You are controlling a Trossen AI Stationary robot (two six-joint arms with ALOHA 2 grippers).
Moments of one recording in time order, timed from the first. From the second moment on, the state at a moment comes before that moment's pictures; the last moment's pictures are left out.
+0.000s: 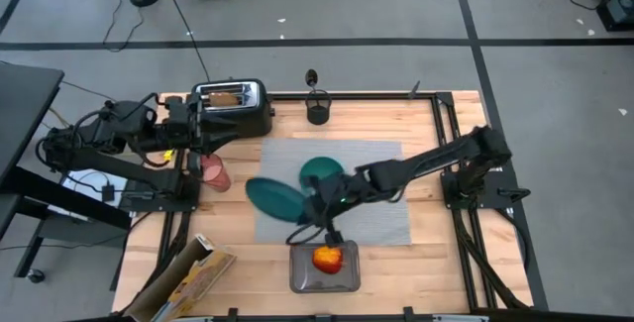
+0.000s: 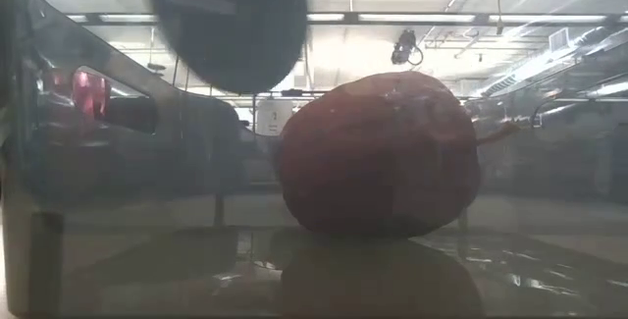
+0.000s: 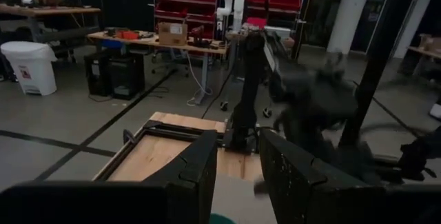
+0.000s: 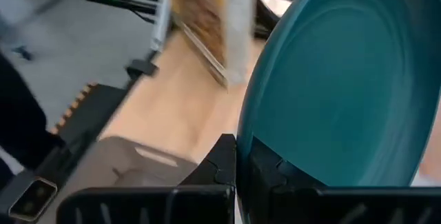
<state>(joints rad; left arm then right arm) -0.12 0.77 1.17 -0.42 -0.29 -0.12 0.25 1.81 1.49 -0.24 -0.08 -0.09</state>
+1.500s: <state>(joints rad) -0.12 0.77 1.17 -0.40 -0.29 -0.13 0.11 1.83 1.51 -0.61 0.00 -0.24</state>
